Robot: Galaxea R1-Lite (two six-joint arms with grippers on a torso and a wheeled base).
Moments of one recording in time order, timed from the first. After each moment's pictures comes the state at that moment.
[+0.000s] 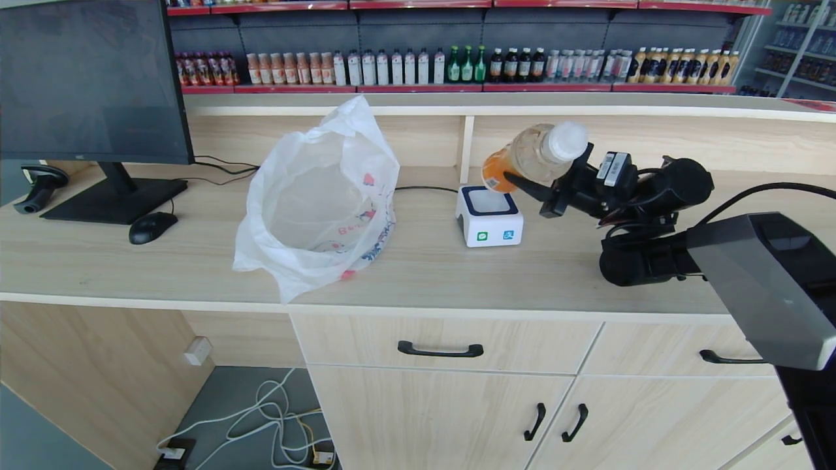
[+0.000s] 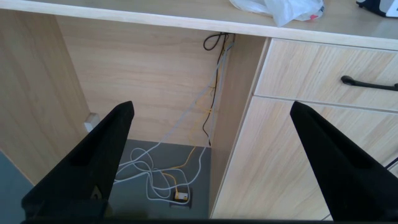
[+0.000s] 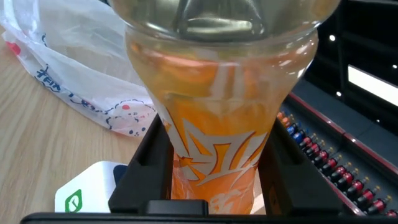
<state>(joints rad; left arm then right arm) 0.00 0.00 0.00 -0.01 0.00 -0.01 0.15 2.45 -1.76 -1.57 1.05 -0.27</state>
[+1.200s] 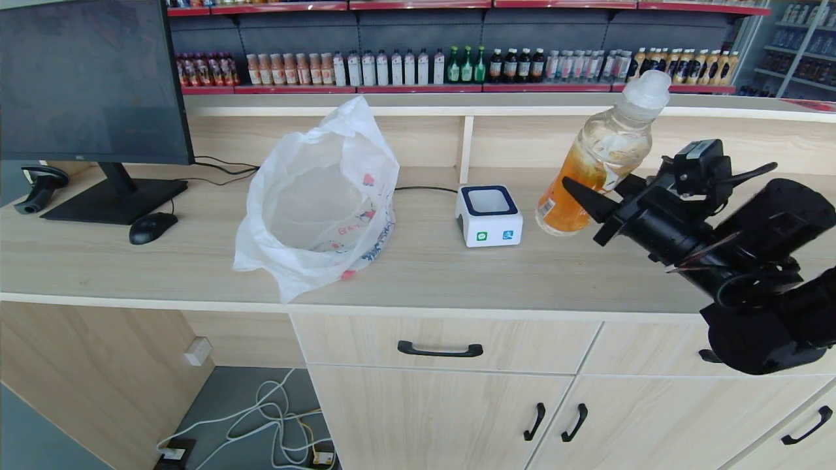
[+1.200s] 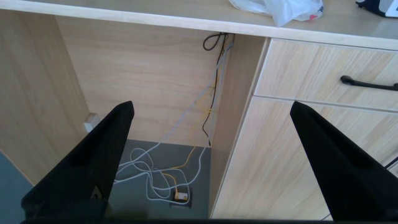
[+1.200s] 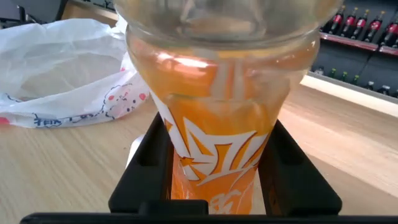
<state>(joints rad) 0.00 0.00 0.00 -0.01 0.00 -0.01 0.16 1.93 -0.79 -1.57 0.47 -0.13</state>
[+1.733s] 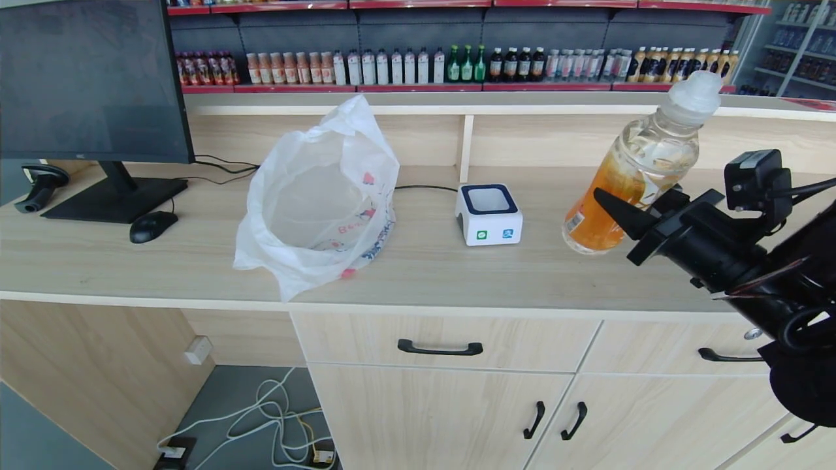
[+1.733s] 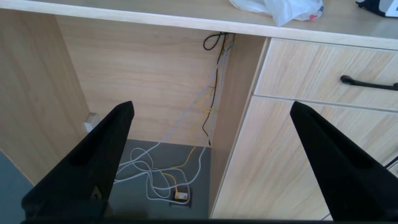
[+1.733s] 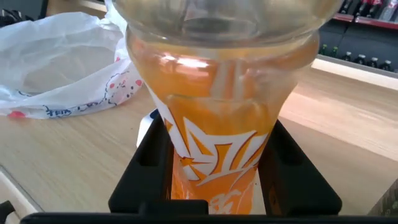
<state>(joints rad) 0.00 0.00 0.00 -0.01 0.00 -0.01 0.16 1.78 -0.58 -1.57 0.38 -0.13</state>
